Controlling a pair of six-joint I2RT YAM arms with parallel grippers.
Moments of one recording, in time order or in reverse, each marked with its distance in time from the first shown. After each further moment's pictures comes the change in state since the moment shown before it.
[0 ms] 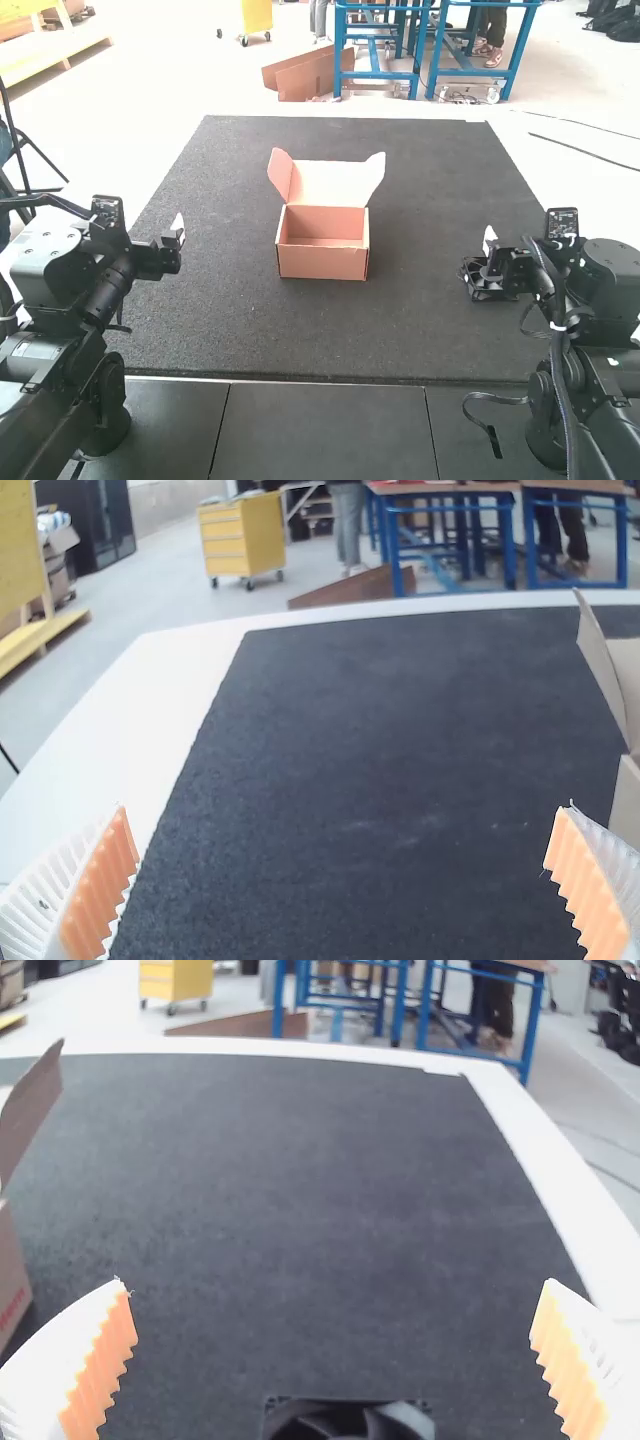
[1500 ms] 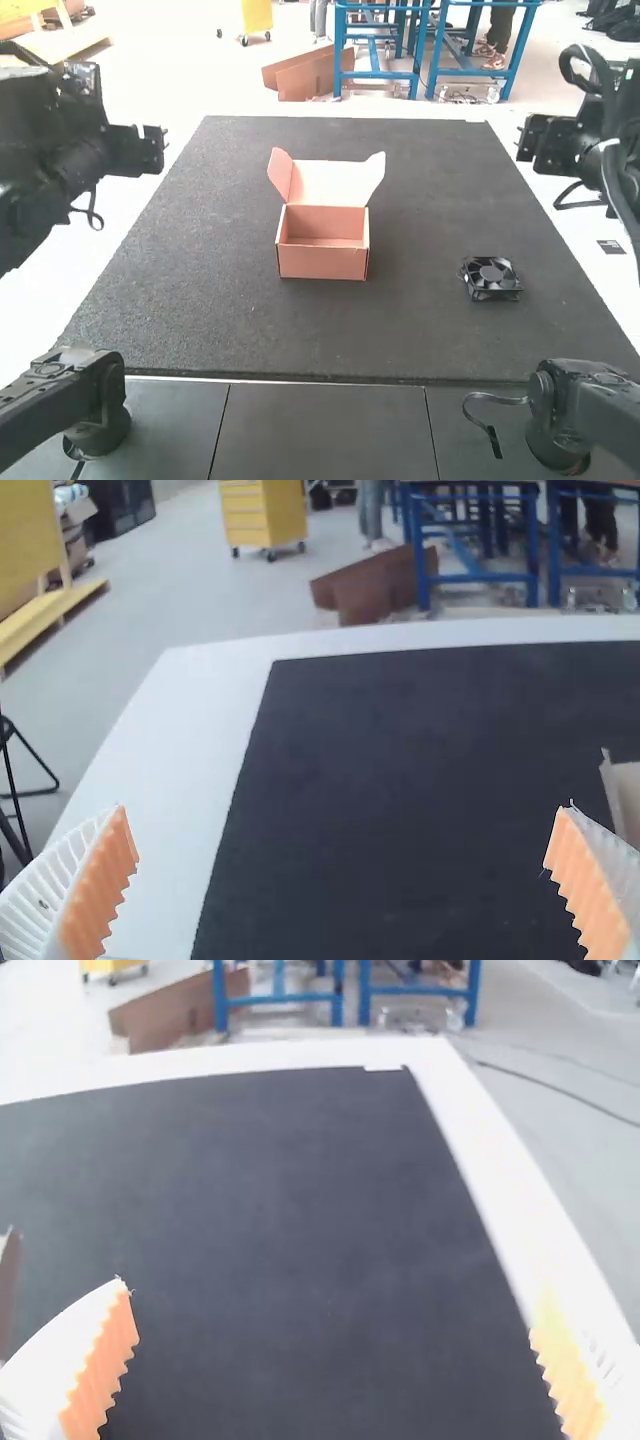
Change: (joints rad) left arm 0.002 0.611 0.667 -0.179 -0.037 -0.011; right arm 0.000 0.708 0.749 -0.211 0.112 0.106
